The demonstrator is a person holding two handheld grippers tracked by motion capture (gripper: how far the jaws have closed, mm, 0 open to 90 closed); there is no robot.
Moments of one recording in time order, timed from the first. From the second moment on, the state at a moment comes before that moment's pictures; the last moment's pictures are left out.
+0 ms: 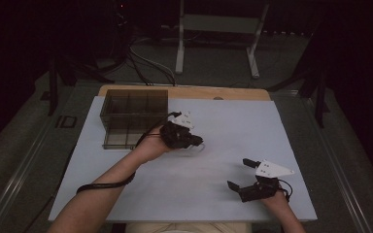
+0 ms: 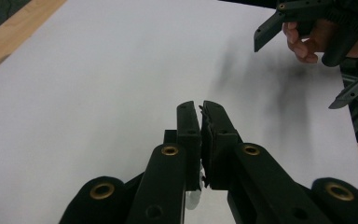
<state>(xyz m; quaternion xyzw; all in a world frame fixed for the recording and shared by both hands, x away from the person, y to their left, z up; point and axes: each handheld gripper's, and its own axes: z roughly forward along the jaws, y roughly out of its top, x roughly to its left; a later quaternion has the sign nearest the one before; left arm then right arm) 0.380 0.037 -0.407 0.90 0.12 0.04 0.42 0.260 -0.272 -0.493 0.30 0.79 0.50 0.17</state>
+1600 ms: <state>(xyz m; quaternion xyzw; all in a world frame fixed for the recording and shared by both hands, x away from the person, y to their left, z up) 0.398 0.129 -0.378 0.87 0.22 0.10 0.42 0.260 -0.269 -0.494 0.29 0.80 0.50 0.17</state>
